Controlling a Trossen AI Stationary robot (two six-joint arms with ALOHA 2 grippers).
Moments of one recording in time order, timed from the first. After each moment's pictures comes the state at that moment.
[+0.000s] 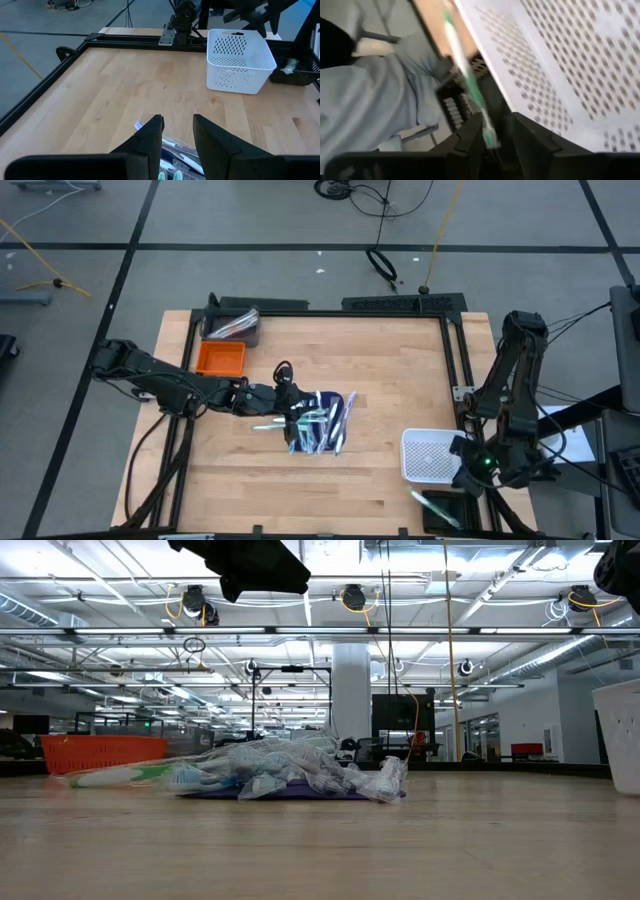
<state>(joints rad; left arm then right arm) -0.23 1.39 0.92 0.06 -0.37 -0.13 1.34 0.90 0.58 -0.58 0.32 1.91</state>
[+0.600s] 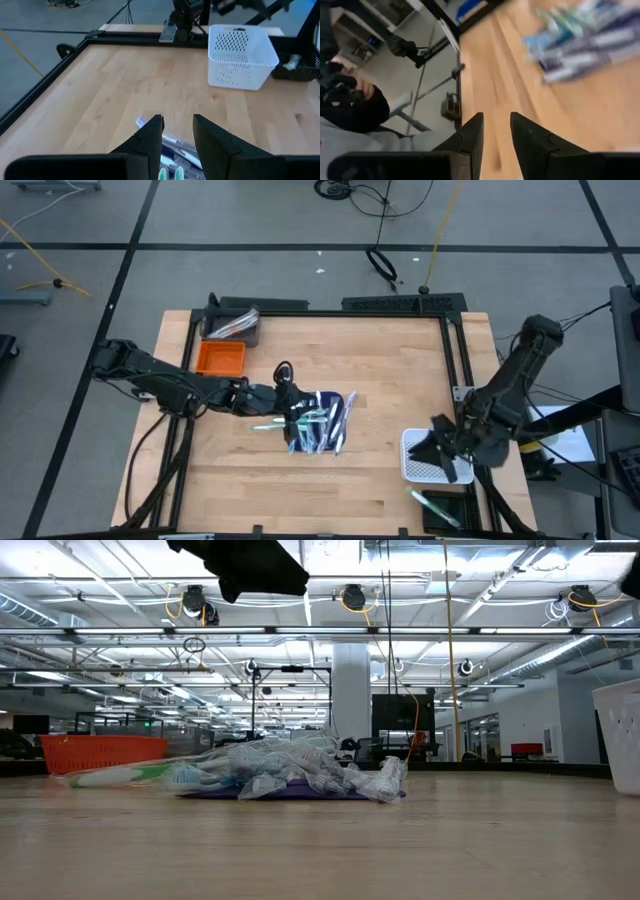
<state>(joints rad) -0.23 1.39 0.92 0.04 -0.37 -0.13 0.95 0.86 0.58 -0.22 0.64 1.05</state>
